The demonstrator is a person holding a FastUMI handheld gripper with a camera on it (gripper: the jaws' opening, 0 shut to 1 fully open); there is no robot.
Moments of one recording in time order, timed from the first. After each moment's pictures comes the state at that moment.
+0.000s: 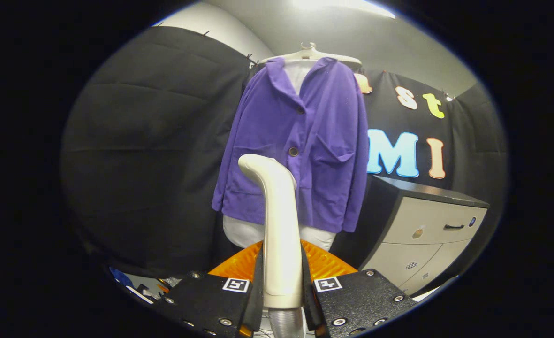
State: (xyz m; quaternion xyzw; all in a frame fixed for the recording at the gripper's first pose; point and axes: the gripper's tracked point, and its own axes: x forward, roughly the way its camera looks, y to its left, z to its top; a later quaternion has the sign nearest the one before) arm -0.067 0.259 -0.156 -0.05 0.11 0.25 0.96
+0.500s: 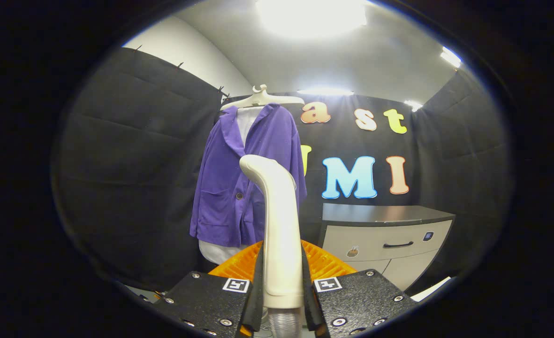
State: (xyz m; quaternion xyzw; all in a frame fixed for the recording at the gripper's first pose) arm -0.091 0.114 -0.055 -0.01 0.03 0.20 0.98
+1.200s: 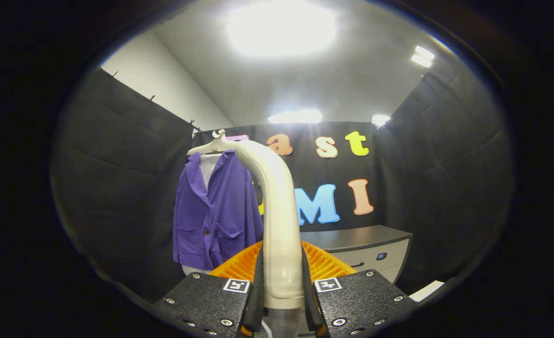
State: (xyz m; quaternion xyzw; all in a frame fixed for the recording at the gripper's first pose) arm -0.111 -0.025 0.029 0.04 -0.03 0.11 0.99
